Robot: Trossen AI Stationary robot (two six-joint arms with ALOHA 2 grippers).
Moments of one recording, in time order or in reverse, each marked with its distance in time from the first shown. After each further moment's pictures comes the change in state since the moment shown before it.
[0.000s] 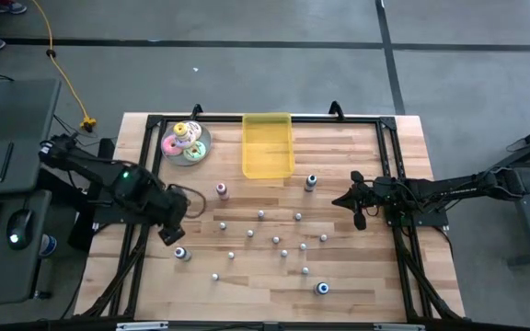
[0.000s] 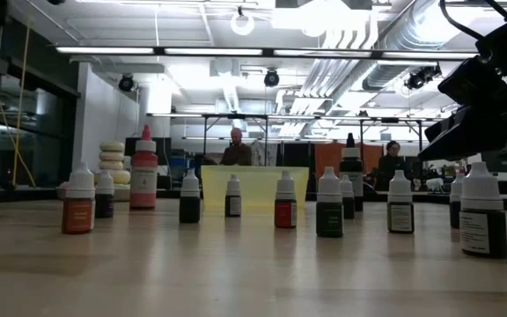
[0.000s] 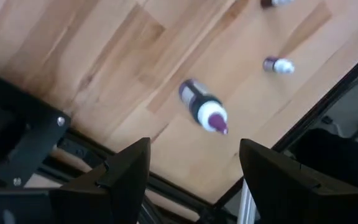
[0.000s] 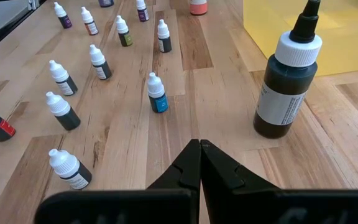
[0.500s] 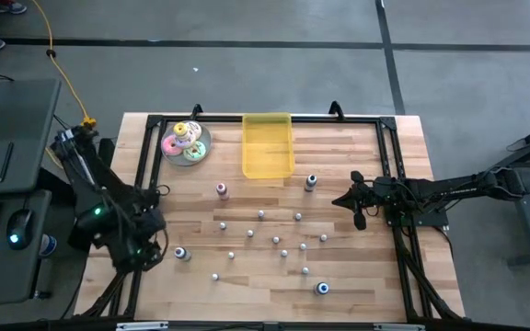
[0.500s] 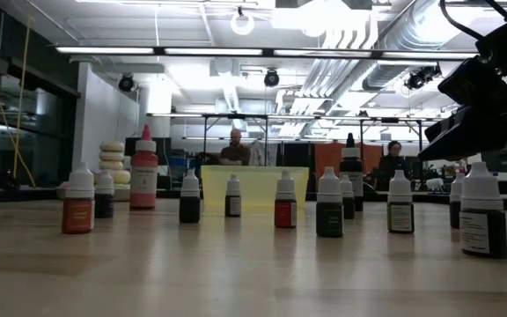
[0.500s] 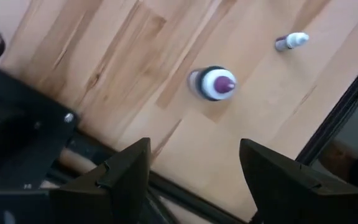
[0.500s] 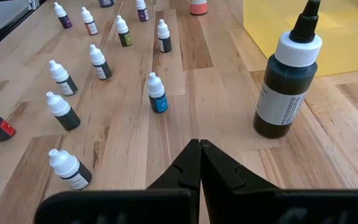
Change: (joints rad) left arm -0.544 0.051 0.000 -0.007 -0.321 -0.389; right arm 0.000 0.000 0.000 0.000 0.000 0.000
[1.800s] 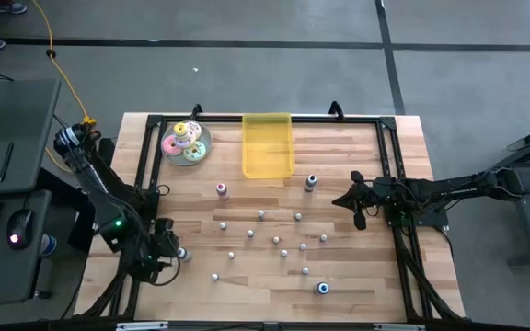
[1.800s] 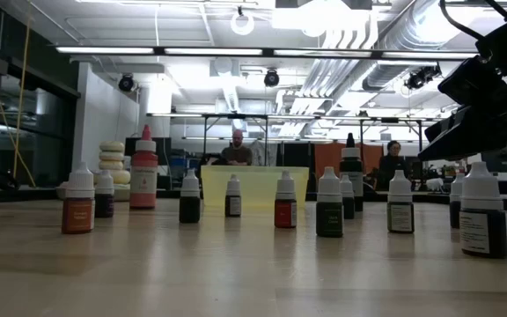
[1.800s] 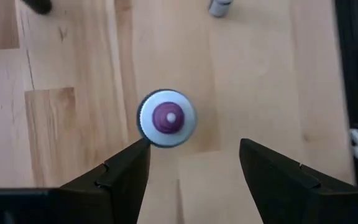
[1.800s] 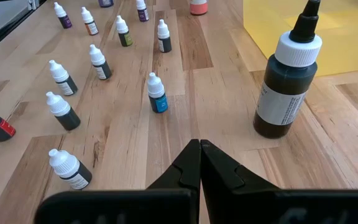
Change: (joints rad) left arm 0.012 -0.053 -0.419 0.579 -0.039 0.718; right arm 0.000 0.000 0.000 0.000 0.000 0.000
